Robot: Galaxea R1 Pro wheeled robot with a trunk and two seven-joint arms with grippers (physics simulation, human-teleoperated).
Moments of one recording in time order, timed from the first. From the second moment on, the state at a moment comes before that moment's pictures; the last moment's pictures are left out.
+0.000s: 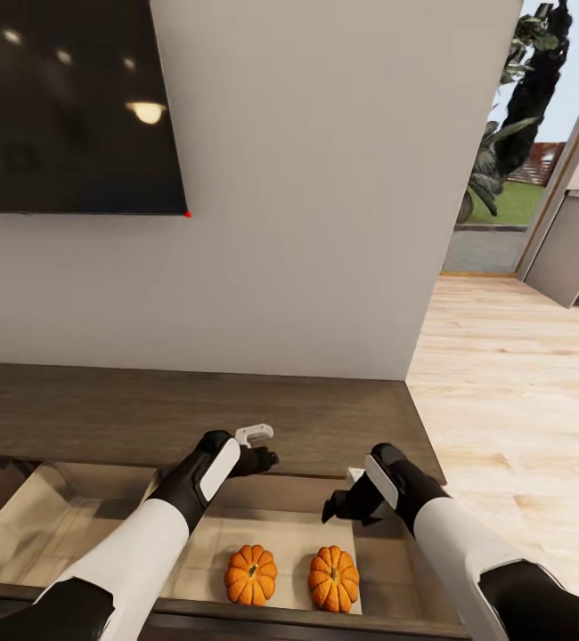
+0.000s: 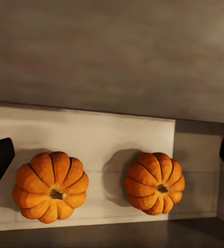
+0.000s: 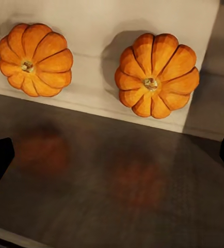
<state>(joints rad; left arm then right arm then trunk) -0.82 -0.16 -0.23 -0.61 0.52 0.73 0.23 -0.85 0.07 0.20 -0.41 -0.31 1.04 0.07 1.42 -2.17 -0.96</state>
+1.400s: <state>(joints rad) -0.82 -0.16 -0.23 -0.60 0.52 0.73 0.25 -0.85 0.01 0.11 -0.41 -0.48 1.04 0.07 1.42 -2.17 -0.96</state>
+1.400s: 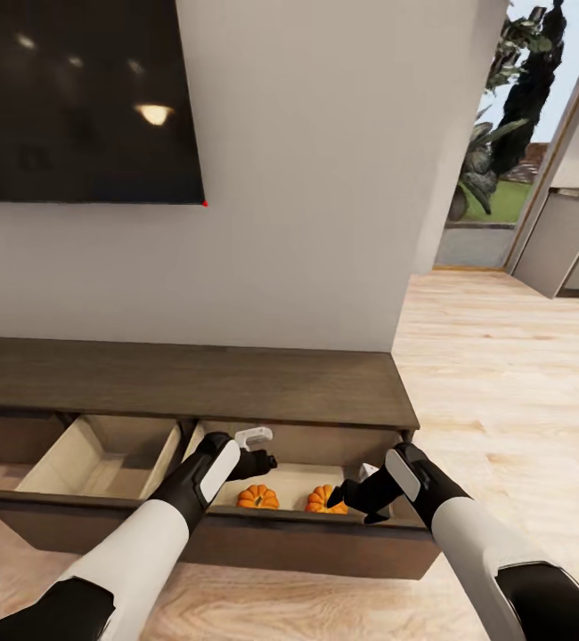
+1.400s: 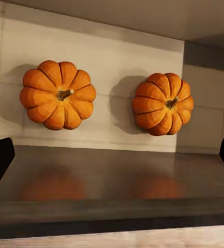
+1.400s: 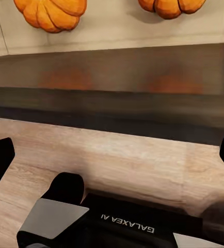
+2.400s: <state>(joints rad) -0.82 -0.16 -0.23 -0.54 0.52 0.73 0.26 -0.85 0.01 0.12 -0.41 -0.47 1.04 0.07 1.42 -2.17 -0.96</state>
